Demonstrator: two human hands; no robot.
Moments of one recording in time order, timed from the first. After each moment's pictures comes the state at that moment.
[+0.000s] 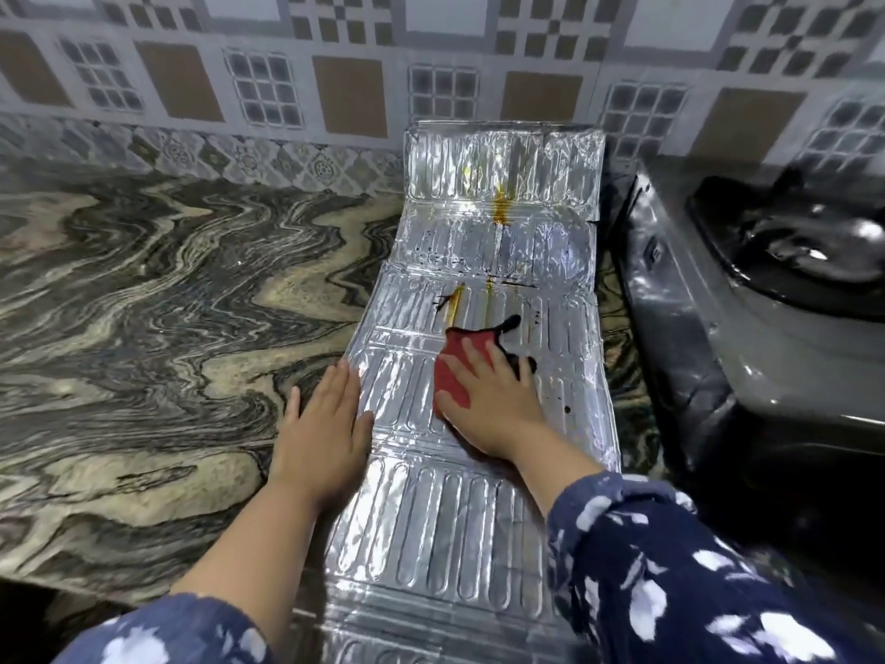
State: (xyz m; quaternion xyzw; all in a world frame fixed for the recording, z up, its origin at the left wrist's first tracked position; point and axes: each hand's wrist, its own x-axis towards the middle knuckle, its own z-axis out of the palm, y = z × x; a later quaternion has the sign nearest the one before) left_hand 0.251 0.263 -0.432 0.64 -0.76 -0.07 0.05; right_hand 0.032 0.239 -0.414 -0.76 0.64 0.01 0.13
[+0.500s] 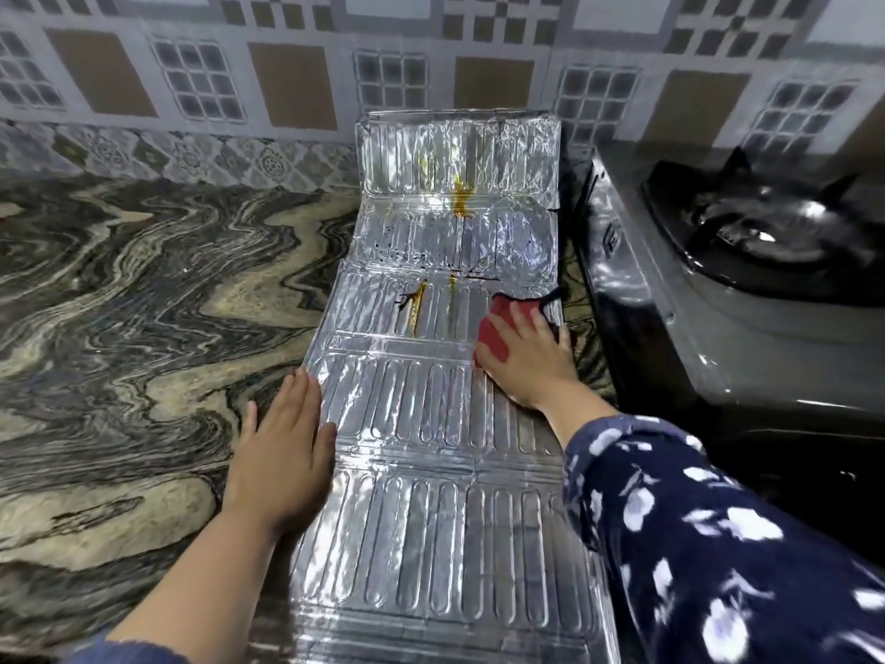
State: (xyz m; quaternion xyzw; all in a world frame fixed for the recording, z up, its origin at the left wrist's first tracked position) left_hand 0.254 0.259 -0.438 0.63 -0.77 -0.05 0.06; right_hand -0.049 0.204 -0.414 -0.67 0.73 0.00 0.10
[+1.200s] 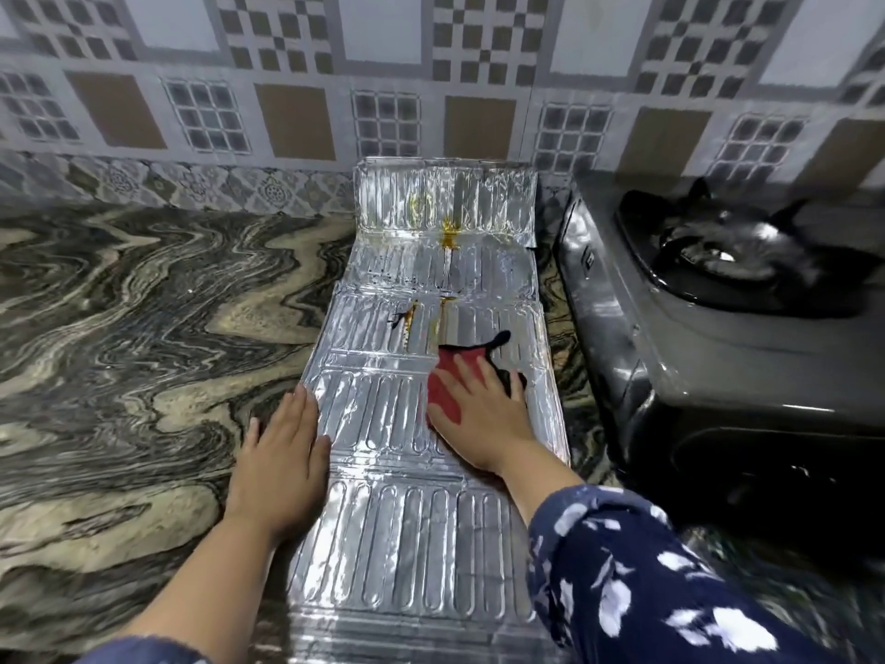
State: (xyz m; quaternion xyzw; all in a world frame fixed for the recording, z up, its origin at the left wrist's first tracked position) left_hand 0.253 0.264 -0.435 0.63 -0.77 -0.05 0.06; right_hand 0.001 0.253 -0.416 -0.73 0.68 0.00 0.11
